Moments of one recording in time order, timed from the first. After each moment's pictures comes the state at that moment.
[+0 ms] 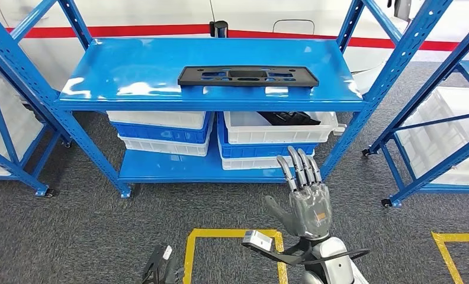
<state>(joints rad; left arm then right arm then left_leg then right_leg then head) -0.28 -0.19 -0.51 -0.28 0.47 0.00 -0.05 -0.12 -0.16 0.58 -1.59 1.31 -0.59 0.10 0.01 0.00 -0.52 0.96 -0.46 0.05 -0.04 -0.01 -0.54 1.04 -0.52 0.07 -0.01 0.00</state>
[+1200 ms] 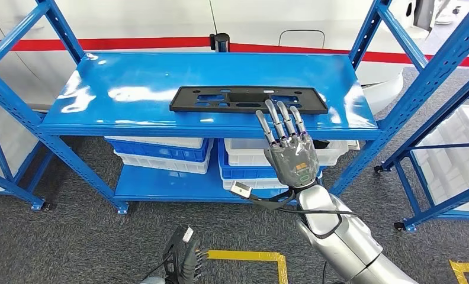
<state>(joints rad) -0.36 -0.27 -0.52 -0.29 0.43 -0.08 -0.05 -0.51 -0.20 0.78 -1.36 1.57 -0.52 0.40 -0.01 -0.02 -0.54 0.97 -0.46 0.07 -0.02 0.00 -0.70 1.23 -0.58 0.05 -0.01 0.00</state>
